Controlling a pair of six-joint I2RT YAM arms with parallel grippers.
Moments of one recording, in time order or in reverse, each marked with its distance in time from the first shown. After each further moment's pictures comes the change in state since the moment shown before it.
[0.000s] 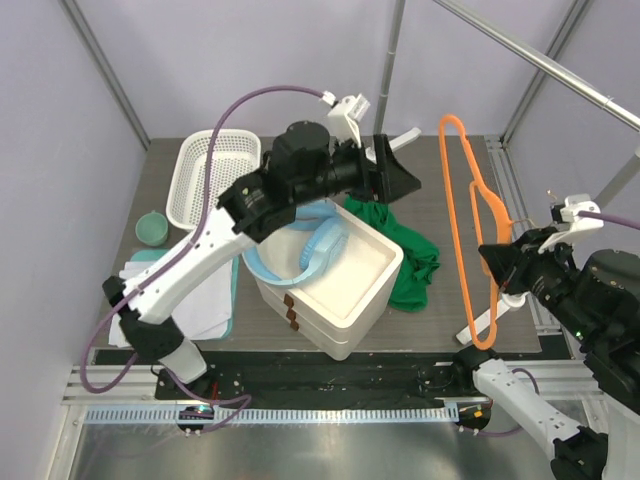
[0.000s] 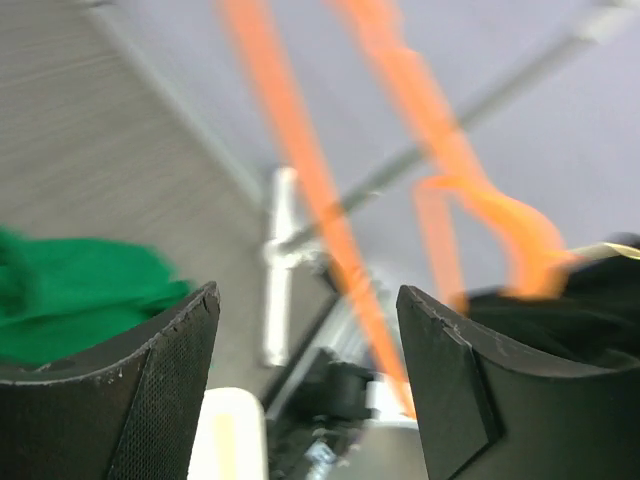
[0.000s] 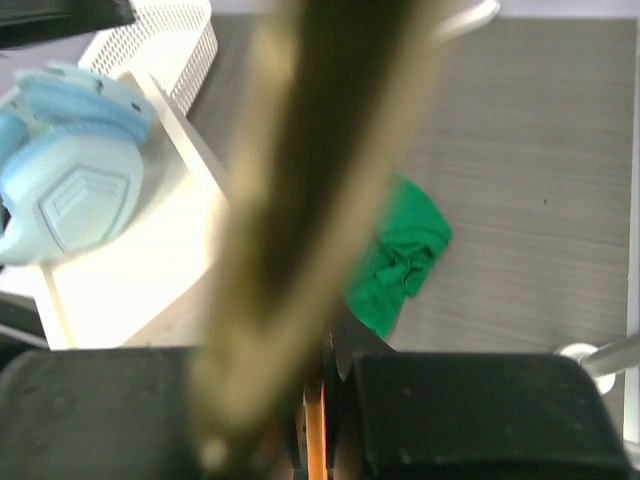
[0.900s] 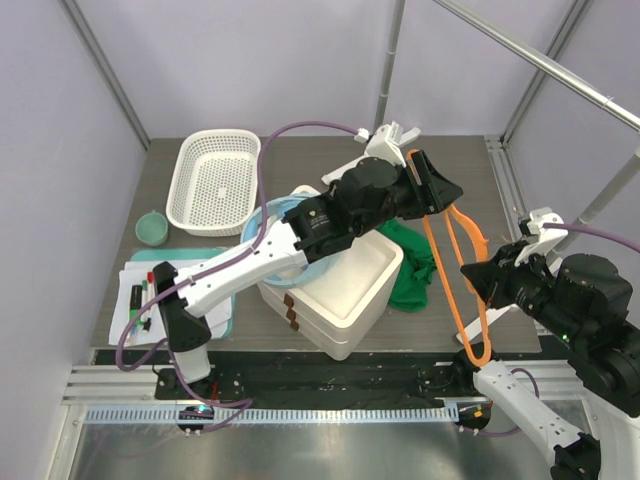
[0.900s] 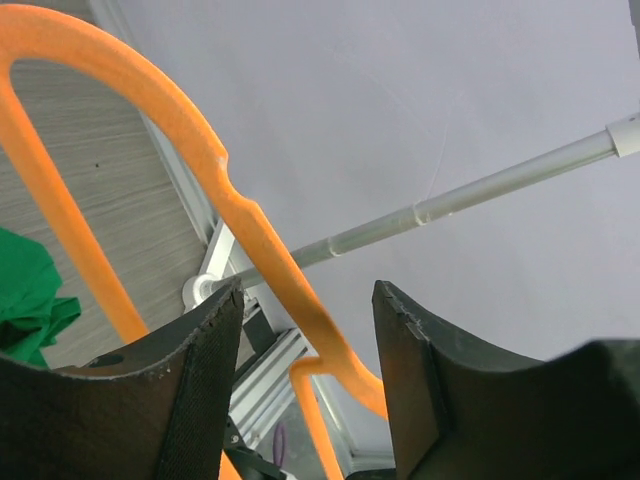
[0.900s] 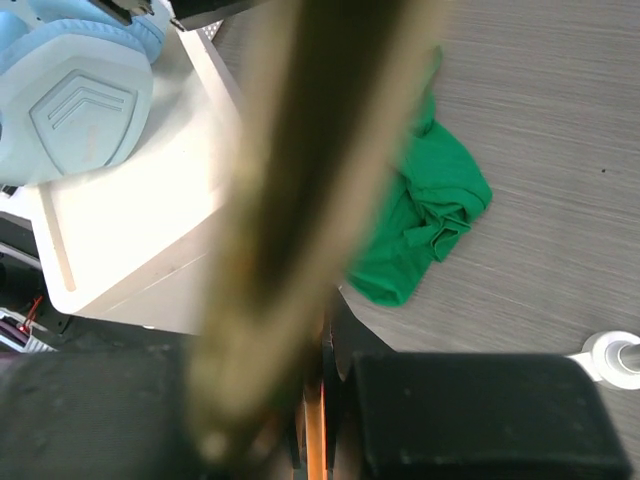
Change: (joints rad) left arm -0.212 0.139 -0.044 0.229 -0.351 -0.316; right arm -0.002 -0.070 -0.165 -0.027 -0.134 -0.031
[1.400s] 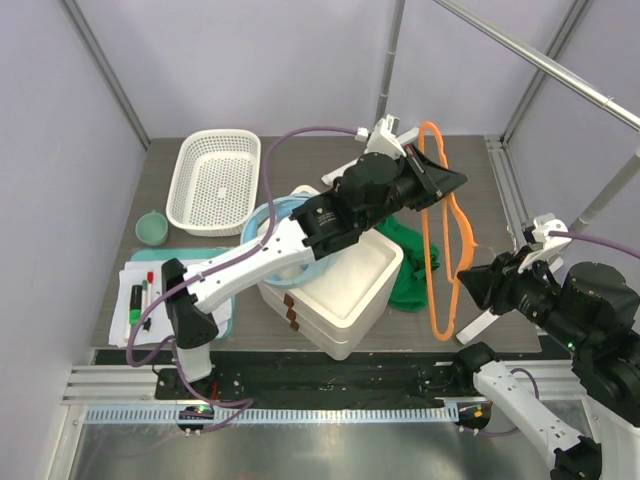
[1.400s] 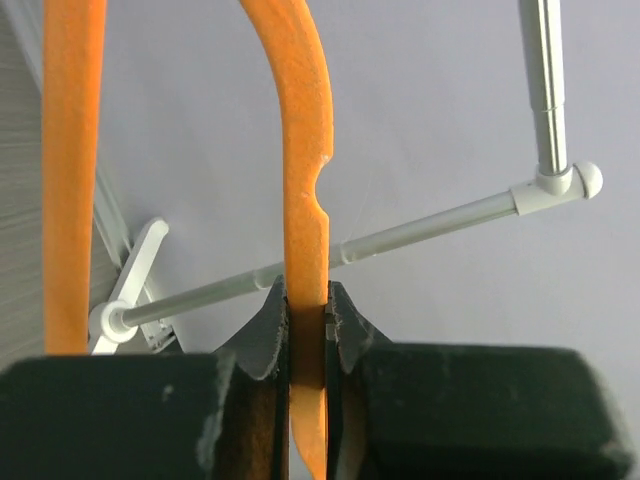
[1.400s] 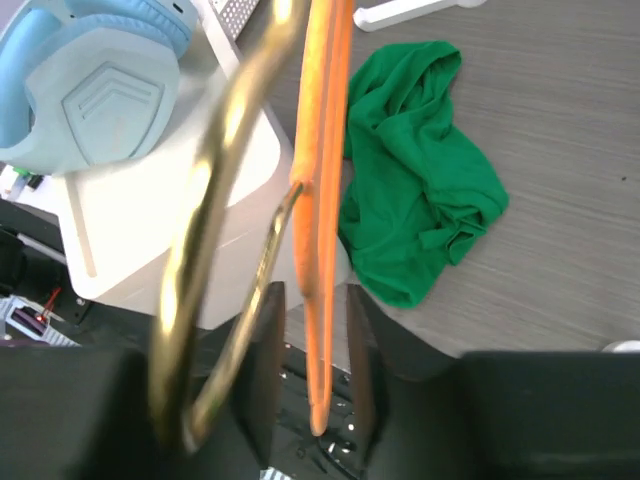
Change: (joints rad) left arm 0.007 0.046 0.024 0.144 0.015 -0.187; right arm 0.000 -0.031 -0.010 0.007 -0.036 0.002
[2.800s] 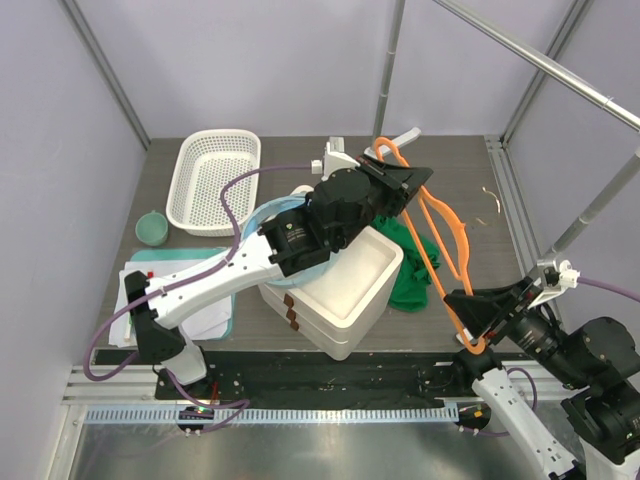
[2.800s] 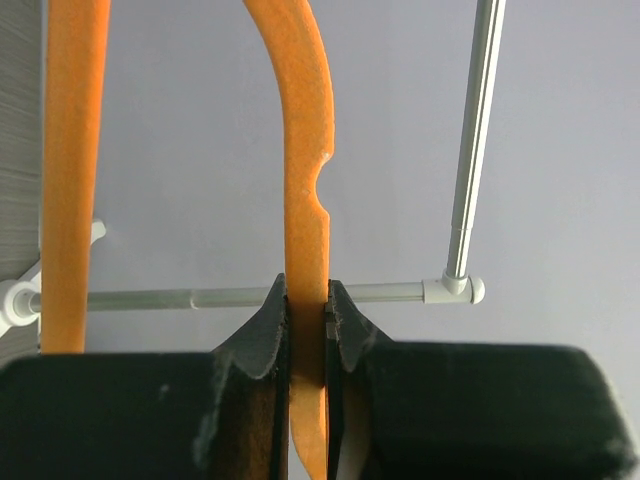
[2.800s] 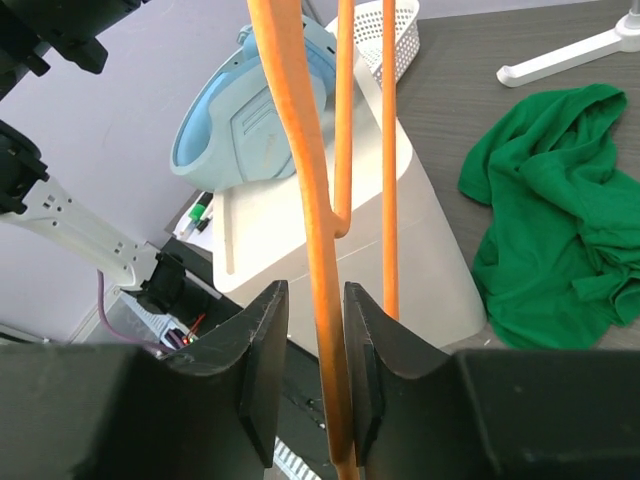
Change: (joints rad) left arm -0.022 -0.204 -0.212 -0.035 -0.266 -0.374; right arm 0.000 -0.332 -0.301 0.267 -0.195 0.268
